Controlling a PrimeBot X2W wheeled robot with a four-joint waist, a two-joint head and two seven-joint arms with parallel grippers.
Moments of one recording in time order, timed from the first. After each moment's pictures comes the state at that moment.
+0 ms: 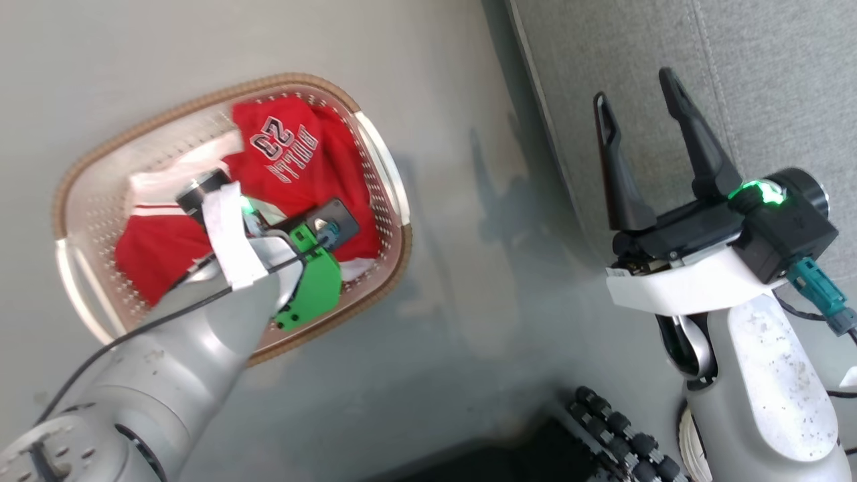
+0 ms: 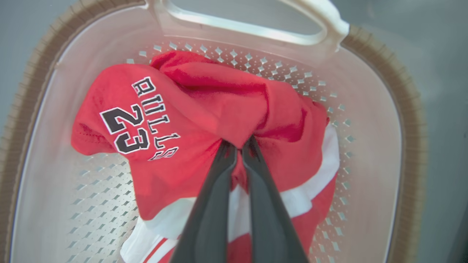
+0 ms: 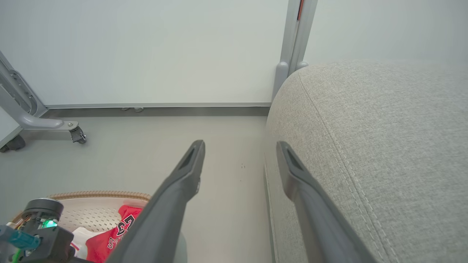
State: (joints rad) left arm -1.03 0.15 -1.27 1.20 -0.36 -0.13 -0.13; right arm -0.41 -0.05 0.15 -0.08 0.14 0.13 -0.26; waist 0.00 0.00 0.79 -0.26
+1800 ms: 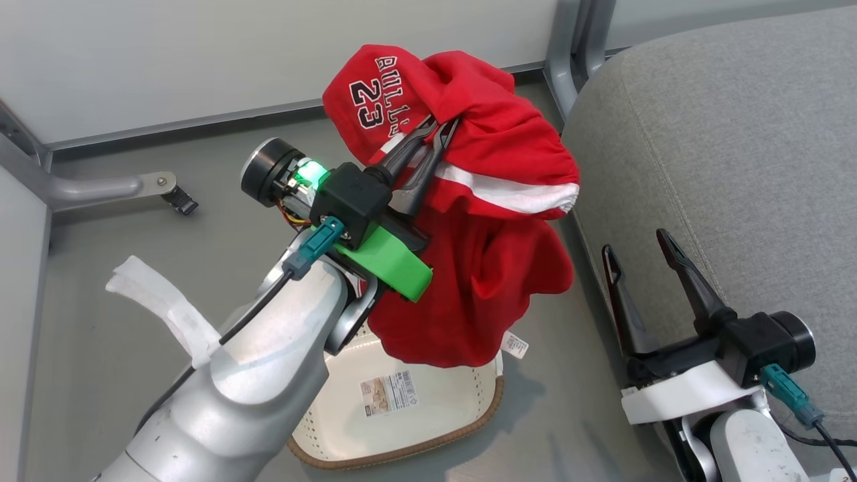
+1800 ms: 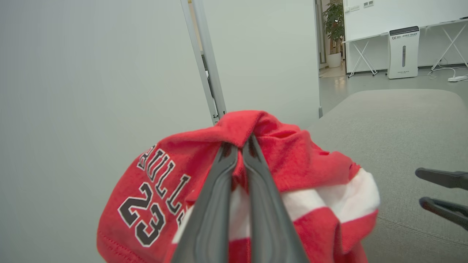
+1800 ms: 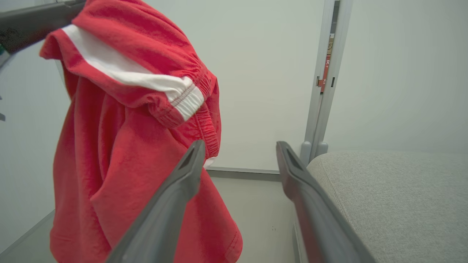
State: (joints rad) left arm -0.75 0.16 -0.74 0.34 -0.38 -0.03 -0.26; right arm -0.10 -0.05 0.10 -0.02 0.10 0.13 -0.26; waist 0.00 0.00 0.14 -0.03
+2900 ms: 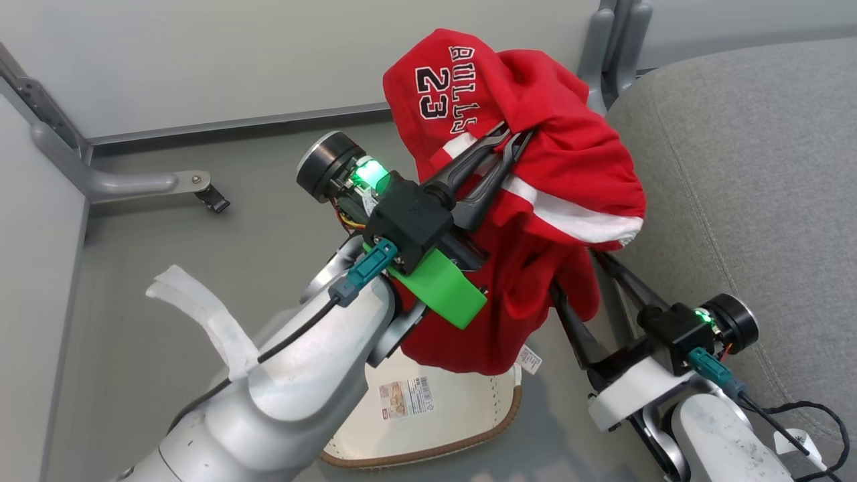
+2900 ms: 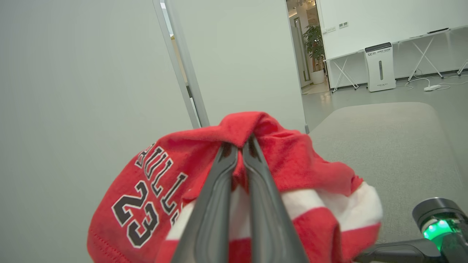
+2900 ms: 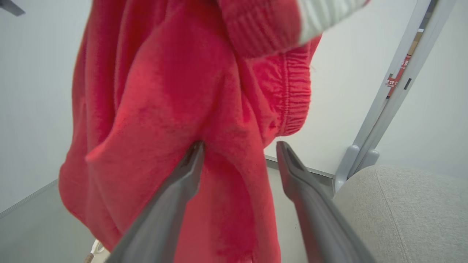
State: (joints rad) left arm -0.76 0.11 -0.80 0.24 -0.35 -0.04 -0.26; right arm -0.22 -0.14 0.29 0.16 0.08 0.13 -0.26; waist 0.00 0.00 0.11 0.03
